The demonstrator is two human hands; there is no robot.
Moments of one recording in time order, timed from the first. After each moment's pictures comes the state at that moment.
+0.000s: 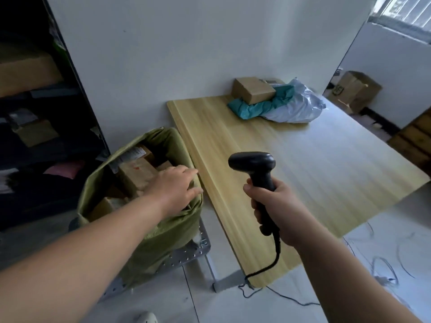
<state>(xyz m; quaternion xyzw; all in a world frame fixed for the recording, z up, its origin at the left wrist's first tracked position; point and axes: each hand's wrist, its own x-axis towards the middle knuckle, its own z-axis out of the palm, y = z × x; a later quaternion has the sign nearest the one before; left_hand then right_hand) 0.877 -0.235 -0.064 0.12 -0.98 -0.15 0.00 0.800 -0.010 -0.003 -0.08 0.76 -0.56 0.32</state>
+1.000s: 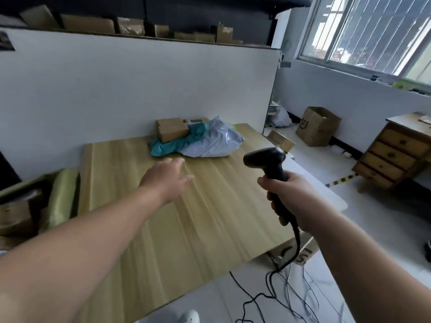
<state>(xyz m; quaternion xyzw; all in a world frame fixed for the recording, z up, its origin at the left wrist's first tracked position) 0.610 0.072 0.036 0.24 -0.95 -0.16 0.09 0.522 0.328 0.079 -0.13 0.79 -0.56 0.21</state>
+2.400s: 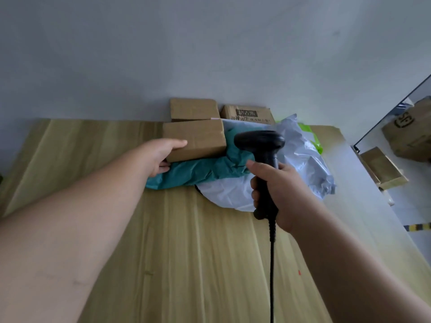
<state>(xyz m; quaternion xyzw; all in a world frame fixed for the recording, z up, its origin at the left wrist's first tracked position) 0.257 -0.272 -0.139 0.56 -0.48 -0.67 0.07 0.155 -0.036 -0.062 -0.08 0.70 -0.58 0.42</state>
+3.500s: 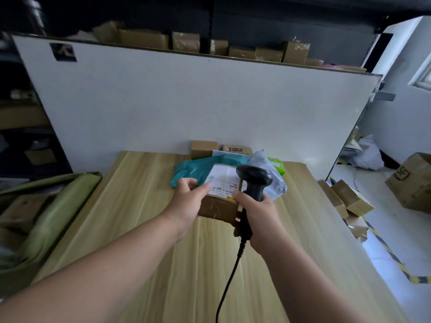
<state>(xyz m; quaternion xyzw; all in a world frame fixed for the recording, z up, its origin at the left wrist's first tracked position) 0.418 0.072 0.039 0.42 -0.55 -0.66 0.28 0.303 0.171 0.032 -0.15 0.65 -0.65 0.37</state>
